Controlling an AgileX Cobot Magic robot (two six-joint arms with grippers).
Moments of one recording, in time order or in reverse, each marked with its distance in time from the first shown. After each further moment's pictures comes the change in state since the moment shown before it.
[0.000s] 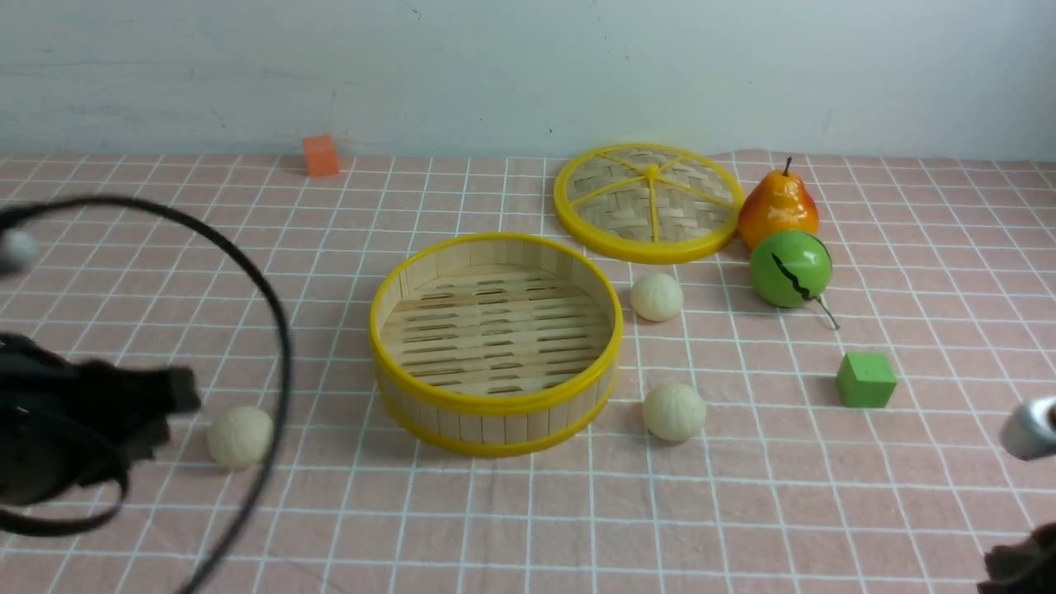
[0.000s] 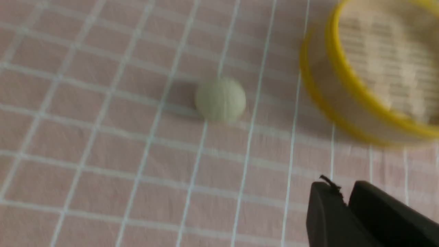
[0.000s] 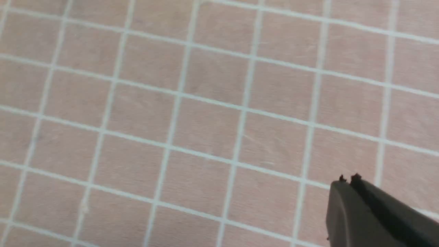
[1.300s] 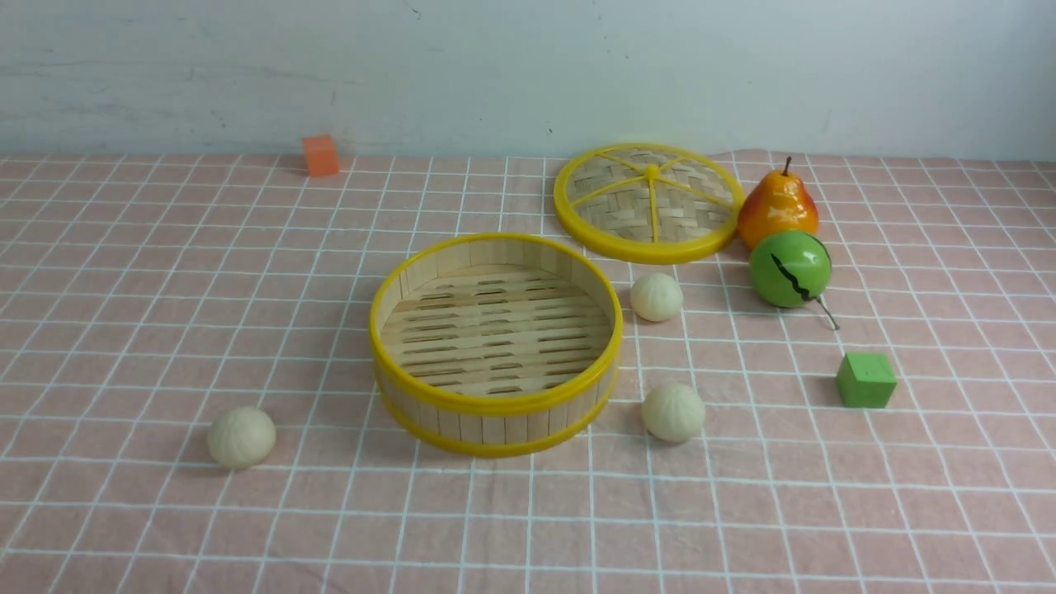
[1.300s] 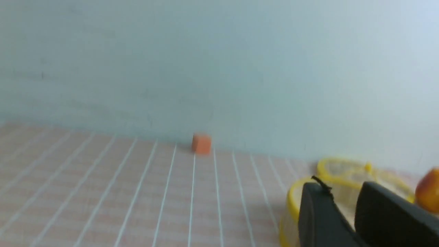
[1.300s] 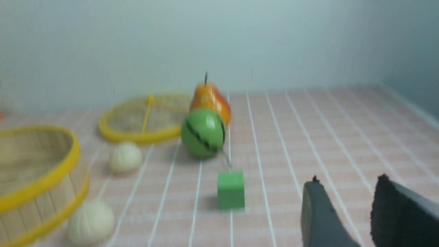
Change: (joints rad) right arm -0.172 -1.012 0.557 -0.121 -0.613 0.242; left arm 0.201 -1.010 0.765 -0.122 -0.815 0.395
